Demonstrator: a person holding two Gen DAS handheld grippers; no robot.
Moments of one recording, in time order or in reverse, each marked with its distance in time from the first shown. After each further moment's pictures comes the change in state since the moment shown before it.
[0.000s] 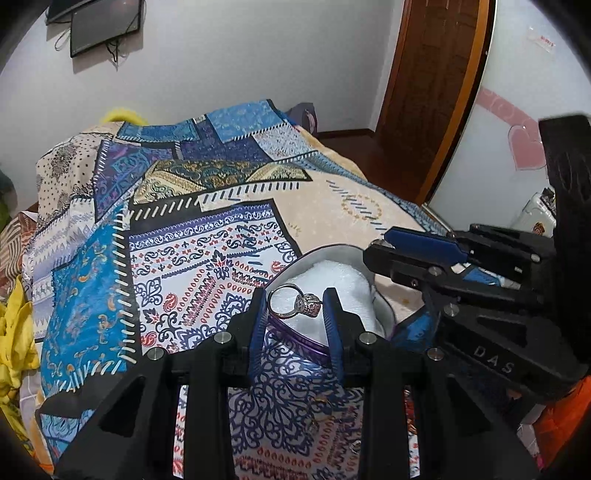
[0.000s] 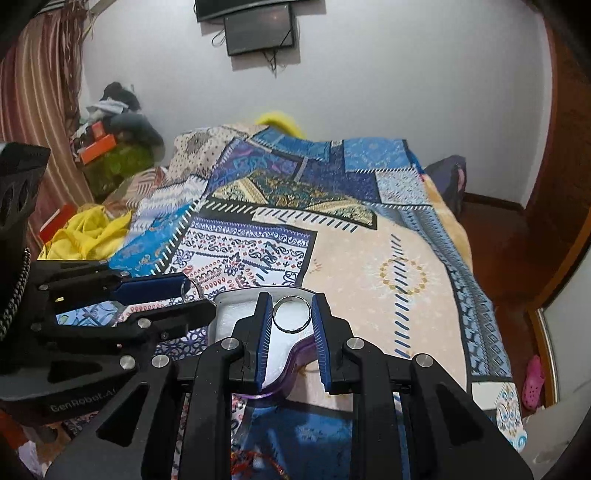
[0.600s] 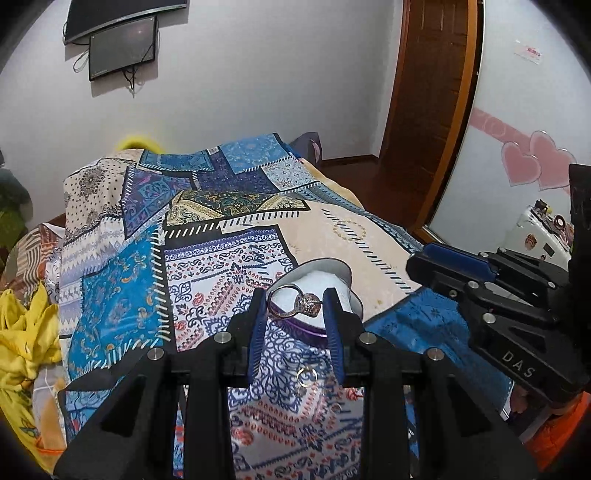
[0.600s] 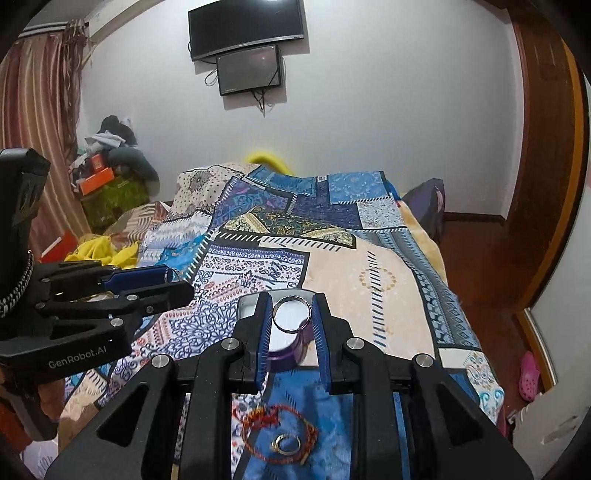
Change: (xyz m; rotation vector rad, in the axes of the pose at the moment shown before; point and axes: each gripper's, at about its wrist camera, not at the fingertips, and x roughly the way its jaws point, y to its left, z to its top) left arm -0.072 -0.012 -0.012 0.001 -0.120 0.033; right arm -0.065 0.019 -0.018 0.049 -0.164 -0.061
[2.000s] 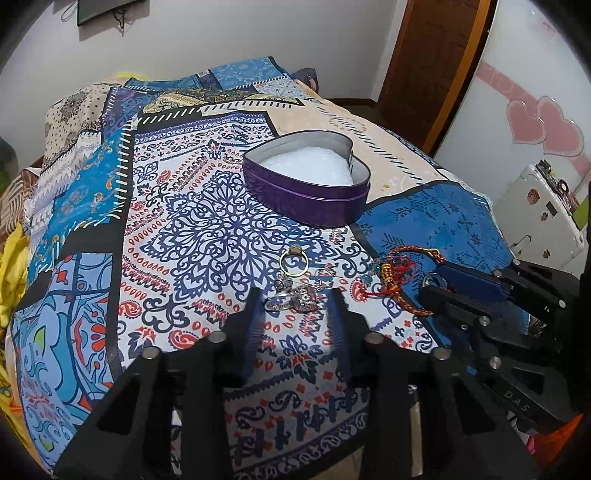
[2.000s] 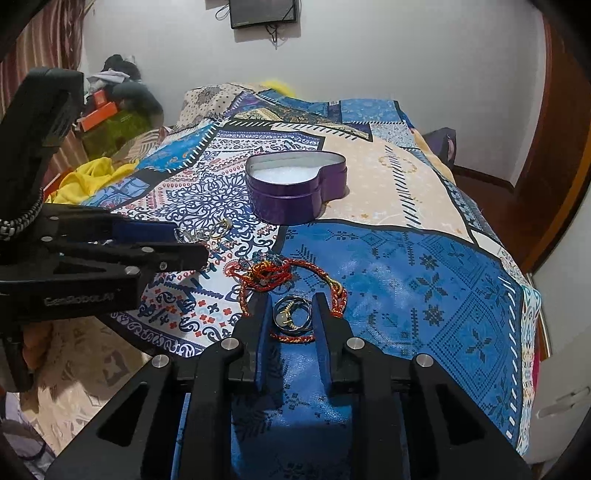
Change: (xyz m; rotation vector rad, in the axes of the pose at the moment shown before) left arm 0.040 -0.005 -0.082 -0.041 0.233 -0.042; right arm 0.000 0.011 -0.087 -0.057 0.228 0.000
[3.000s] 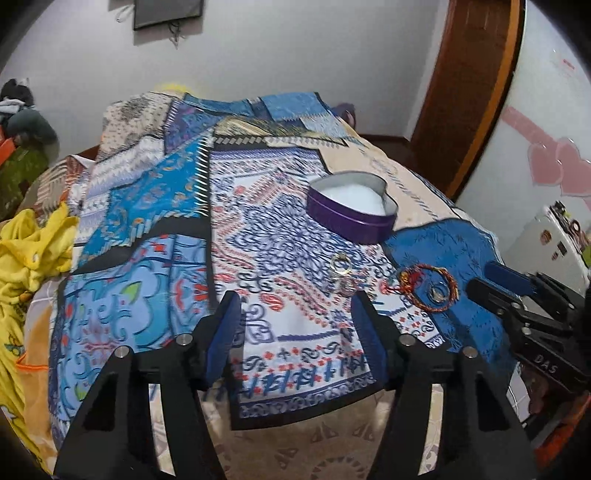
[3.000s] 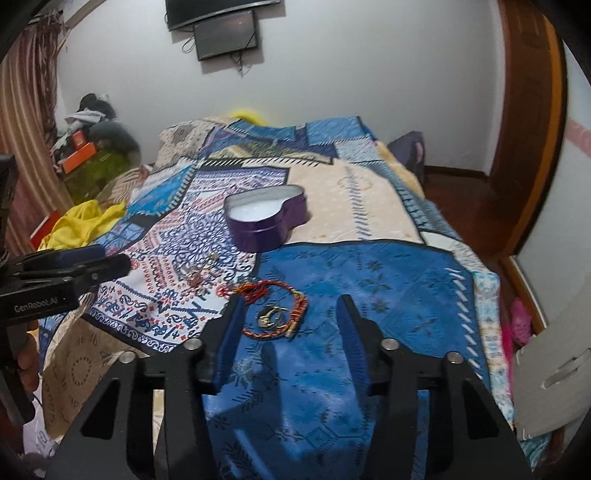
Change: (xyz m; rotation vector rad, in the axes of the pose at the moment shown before) left arm -0.060 0.020 -0.021 -0.106 -0.120 0.092; right arm -0.037 -0.010 0.001 0.117 -0.078 -0.034
